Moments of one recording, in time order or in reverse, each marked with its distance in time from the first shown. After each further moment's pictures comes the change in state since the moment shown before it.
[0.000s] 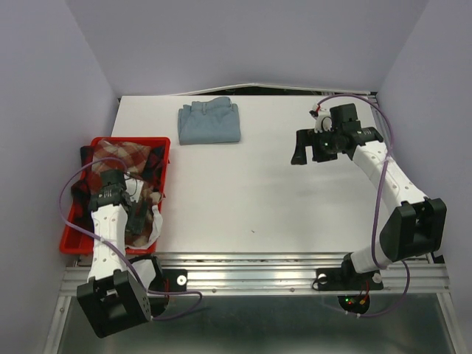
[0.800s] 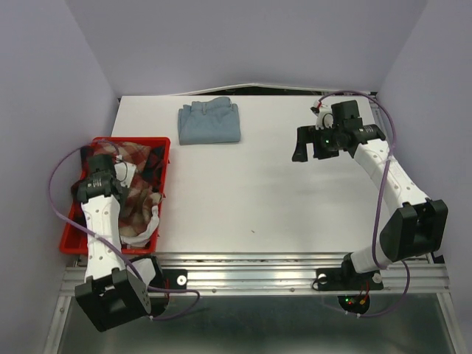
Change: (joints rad) left arm 0.029 0.057 0.116 -0.011 0.010 0.087; right arm 0.000 0.000 0.045 -0.028 0.018 -0.007
